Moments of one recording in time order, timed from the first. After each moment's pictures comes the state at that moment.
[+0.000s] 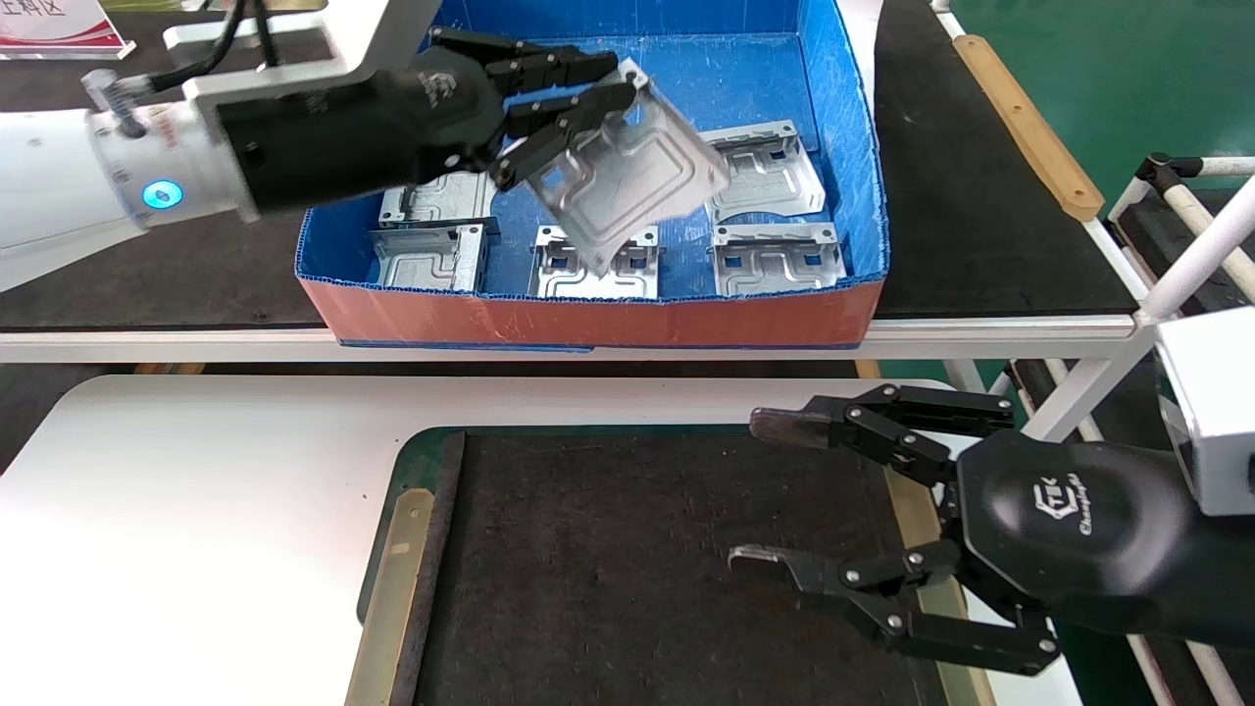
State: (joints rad) left arm -1.74 1.09 0.49 -0.55 1.11 1.21 0.18; right arm 1.08 -0.57 -0.37 1.24 -0.65 -1.44 0.13
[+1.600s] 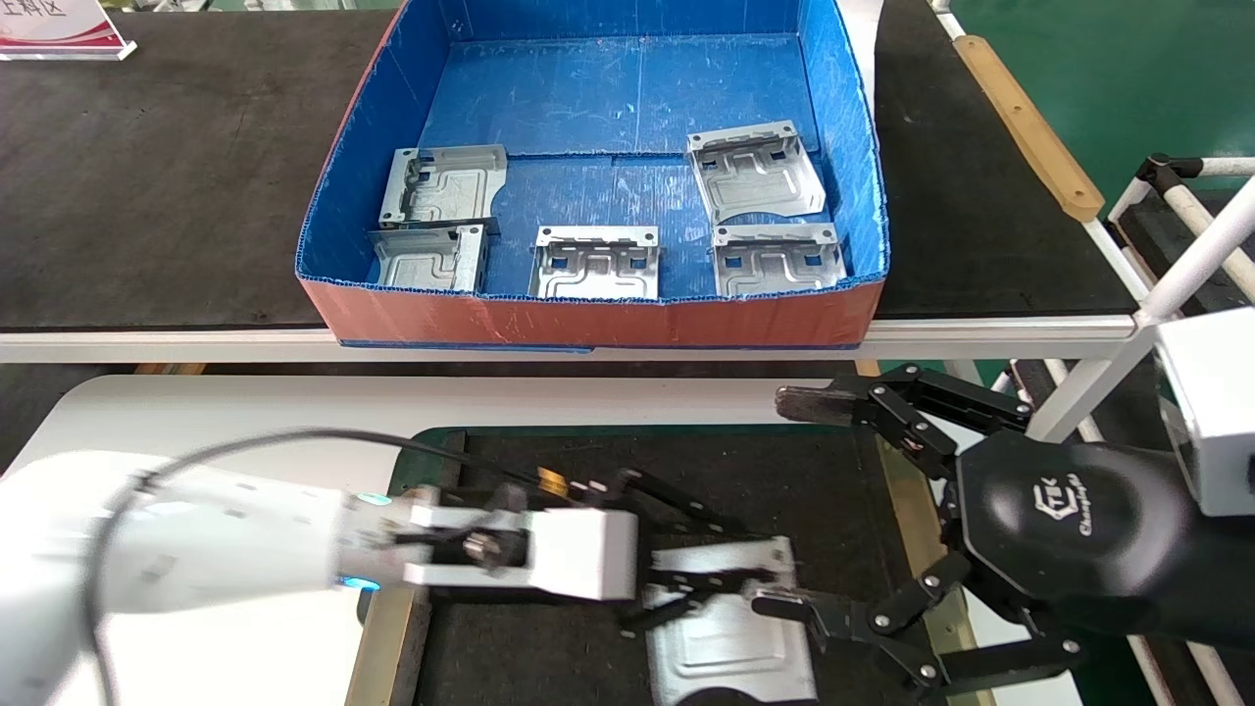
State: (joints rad) left arm -1.36 1.17 0.75 -0.64 1.00 1.31 0.66; right arm 1.08 -0.57 -0.37 1.24 -0.65 -1.44 0.13
